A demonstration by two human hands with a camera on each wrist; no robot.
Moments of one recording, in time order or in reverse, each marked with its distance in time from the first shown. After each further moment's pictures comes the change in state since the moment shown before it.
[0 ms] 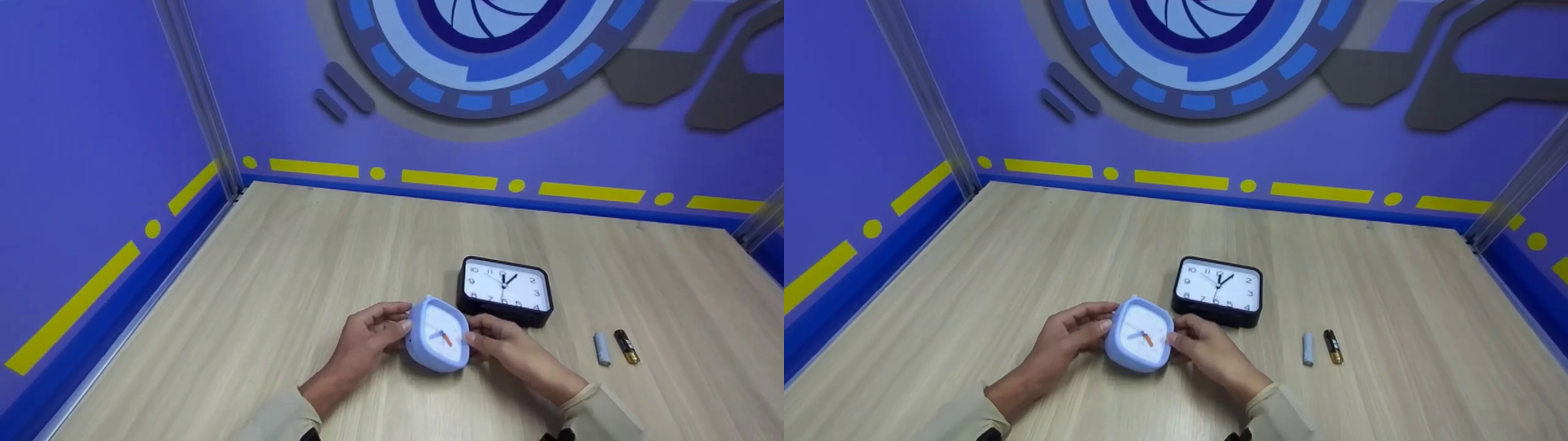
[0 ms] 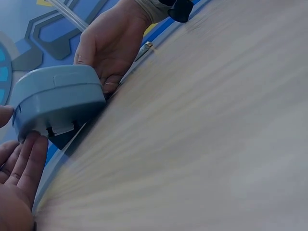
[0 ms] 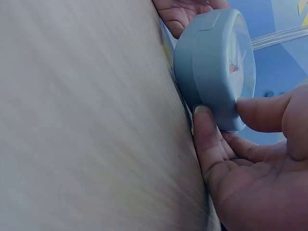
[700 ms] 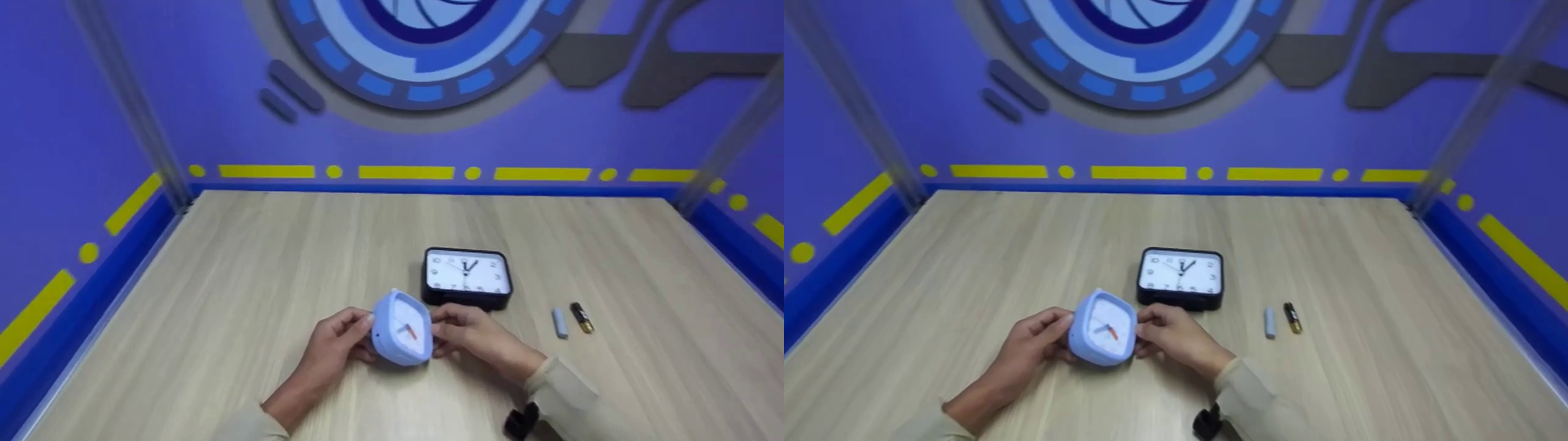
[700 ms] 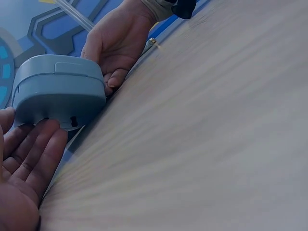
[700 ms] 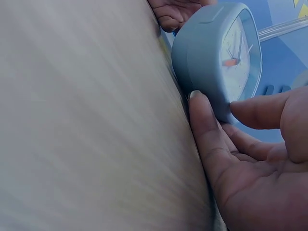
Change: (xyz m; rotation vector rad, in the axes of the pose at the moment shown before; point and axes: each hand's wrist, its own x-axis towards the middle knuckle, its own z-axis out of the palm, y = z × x) left_hand -0.010 0.008 -0.014 0.081 -0.102 -0.103; right_hand -0.010 -0.003 0.021 0.071 0.074 0.060
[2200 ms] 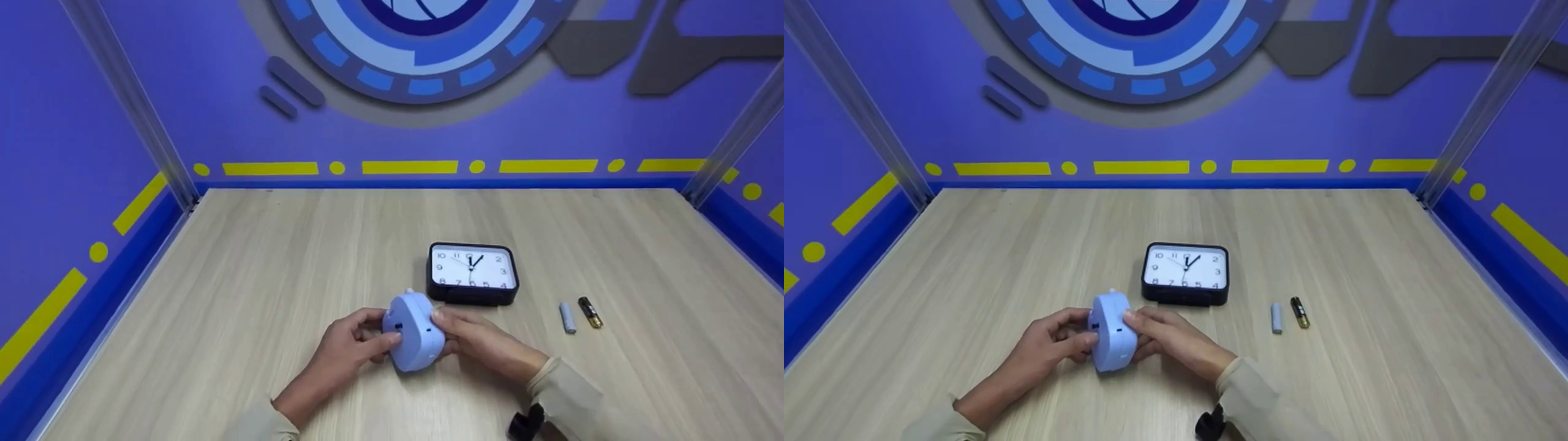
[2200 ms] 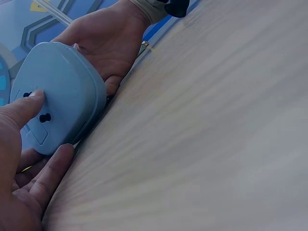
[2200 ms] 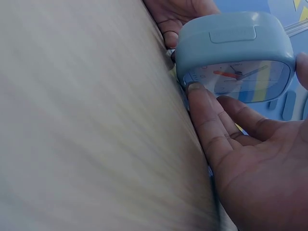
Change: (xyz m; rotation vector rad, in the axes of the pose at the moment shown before) left_hand -0.002 -0.002 0.003 0.295 -0.050 0.006; right_hand -0.004 0.001 0.010 0.182 -0.236 -0.066
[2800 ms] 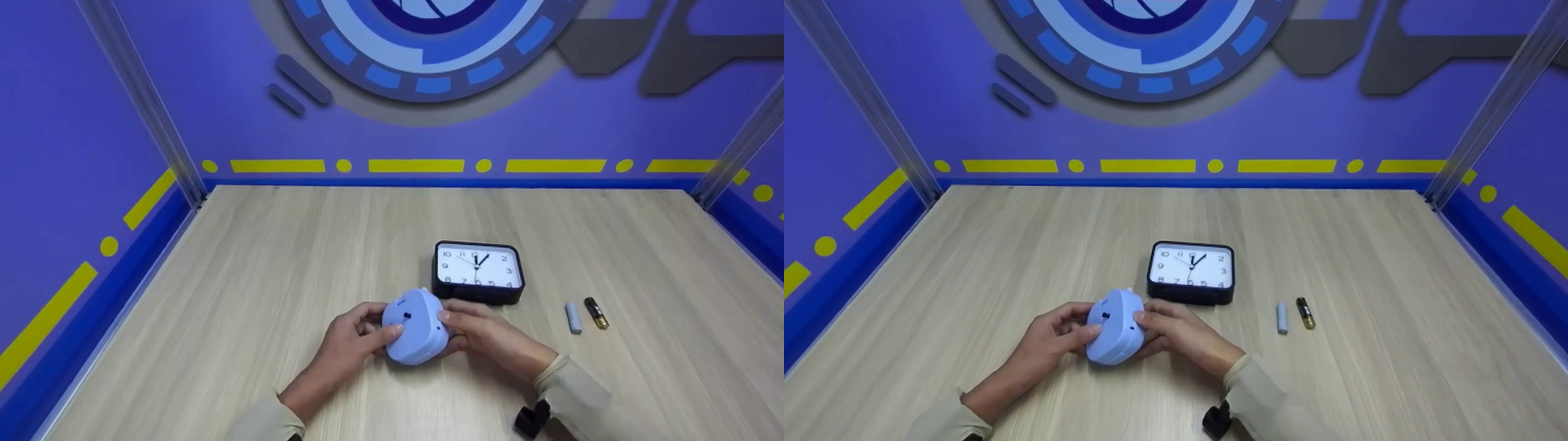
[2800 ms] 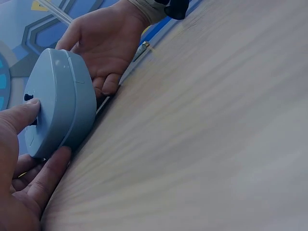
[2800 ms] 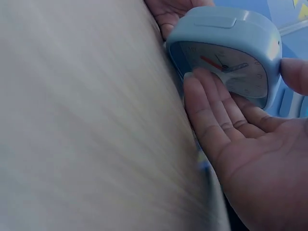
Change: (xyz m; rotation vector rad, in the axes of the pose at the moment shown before) left_hand -0.001 0.002 0.000 -0.040 0.050 0.008; right_hand -0.002 -0.009 -0.003 0.002 0.043 0.006
